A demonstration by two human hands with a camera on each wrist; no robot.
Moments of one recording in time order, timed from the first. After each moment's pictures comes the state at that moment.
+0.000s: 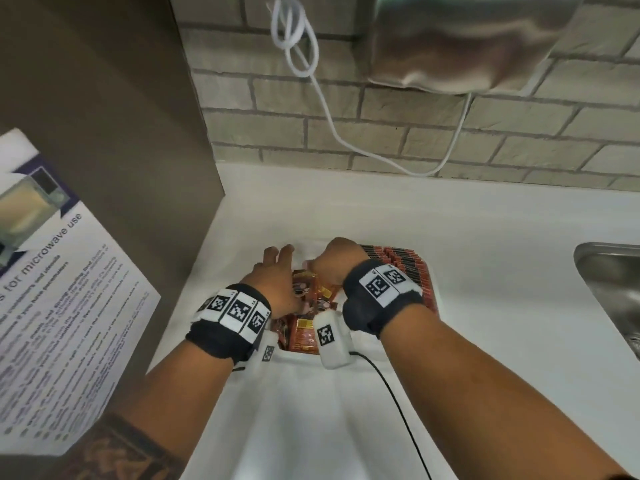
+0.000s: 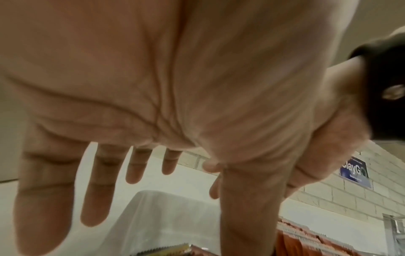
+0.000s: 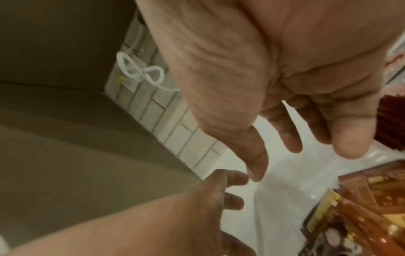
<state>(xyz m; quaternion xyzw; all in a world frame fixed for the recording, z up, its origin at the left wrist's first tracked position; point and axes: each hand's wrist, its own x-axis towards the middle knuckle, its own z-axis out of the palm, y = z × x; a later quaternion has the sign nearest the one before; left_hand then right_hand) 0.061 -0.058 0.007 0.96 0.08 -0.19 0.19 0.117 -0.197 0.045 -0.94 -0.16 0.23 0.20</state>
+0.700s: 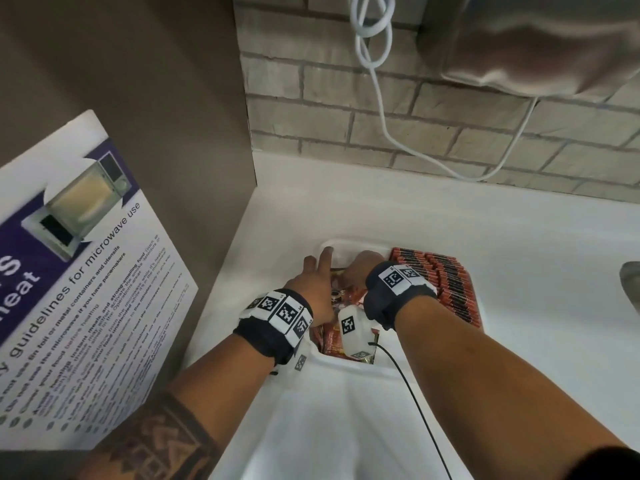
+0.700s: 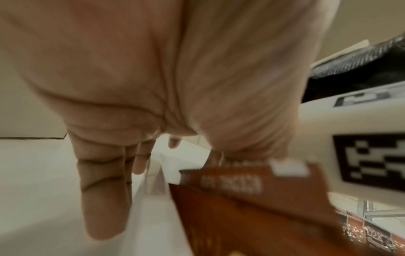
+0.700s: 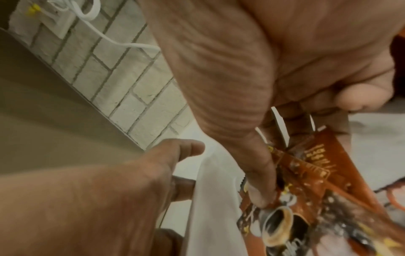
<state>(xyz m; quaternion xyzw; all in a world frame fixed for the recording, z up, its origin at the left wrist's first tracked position) 0.064 -0.050 -0.020 0.94 0.07 -0.22 0.24 0.154 -0.171 -0.009 -0.92 -0.17 0.34 0.03</state>
